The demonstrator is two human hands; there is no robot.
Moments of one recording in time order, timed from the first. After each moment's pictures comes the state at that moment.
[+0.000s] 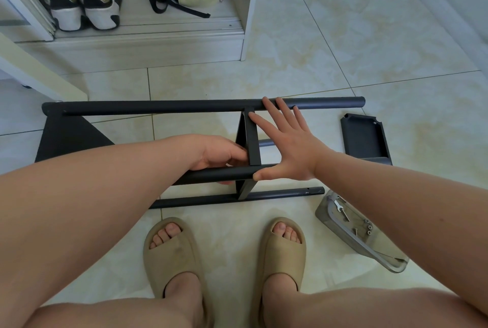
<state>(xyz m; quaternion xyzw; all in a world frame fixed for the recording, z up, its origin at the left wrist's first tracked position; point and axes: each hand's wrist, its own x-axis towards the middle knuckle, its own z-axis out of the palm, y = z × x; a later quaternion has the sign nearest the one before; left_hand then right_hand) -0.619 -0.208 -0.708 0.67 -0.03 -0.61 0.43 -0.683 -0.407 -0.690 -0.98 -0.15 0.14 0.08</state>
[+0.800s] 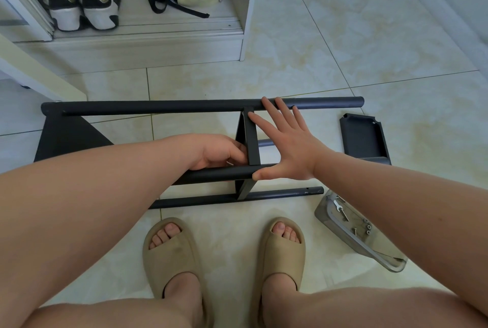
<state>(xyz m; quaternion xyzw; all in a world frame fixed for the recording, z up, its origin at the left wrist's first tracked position) -0.617 -0.209 -0.706 0.68 -0.06 -0.58 0.45 -0.683 -0.407 -0.690 -0.98 -0.15 0.14 0.08</state>
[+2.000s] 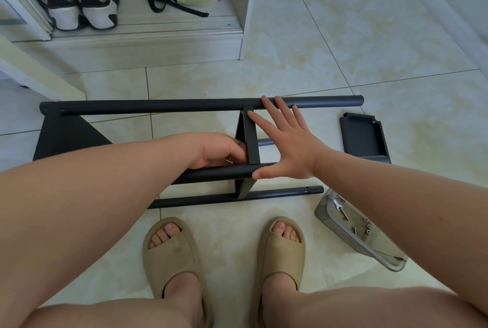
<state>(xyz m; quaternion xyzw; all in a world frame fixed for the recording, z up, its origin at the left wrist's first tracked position) -0.618 -0.210 -0.705 0.66 -0.05 -0.58 0.47 -0.682 -0.408 -0.690 -0.98 -0.15 0.14 0.08</state>
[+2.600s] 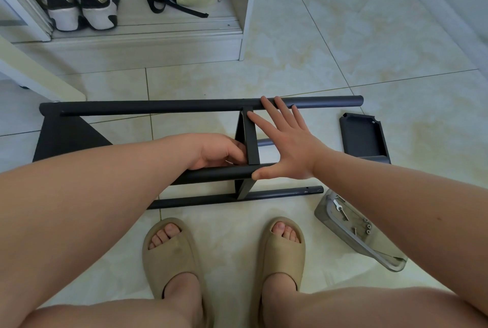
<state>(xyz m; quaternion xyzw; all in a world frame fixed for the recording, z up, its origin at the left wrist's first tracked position) -0.618 -0.208 -0.706 0.66 -0.05 -0.58 0.47 -0.682 -0.408 -0.690 -0.98 -0.15 0.14 0.08</state>
